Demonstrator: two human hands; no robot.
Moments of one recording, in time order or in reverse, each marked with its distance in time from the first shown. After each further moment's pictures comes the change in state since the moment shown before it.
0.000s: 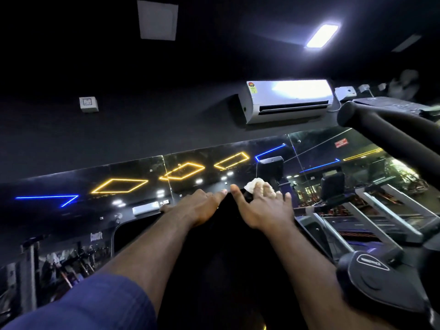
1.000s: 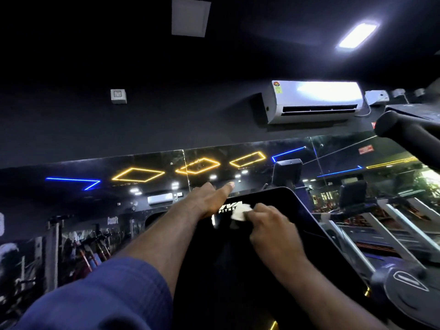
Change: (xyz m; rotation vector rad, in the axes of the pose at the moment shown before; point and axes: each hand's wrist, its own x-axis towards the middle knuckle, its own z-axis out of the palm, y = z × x) left_hand 0.004 -0.035 -0.022 -0.227 0.018 -0.081; right_hand -0.059 -0.019 0.027 0.069 0.338 -0.490
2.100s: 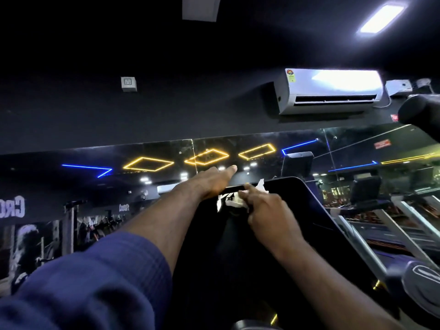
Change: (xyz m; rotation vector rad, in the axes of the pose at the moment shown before) left_hand 0.018 -0.003 -0.009 0.019 -0.011 -0.036; right_hand 0.019 -0.006 0.014 0.228 0.005 -0.077
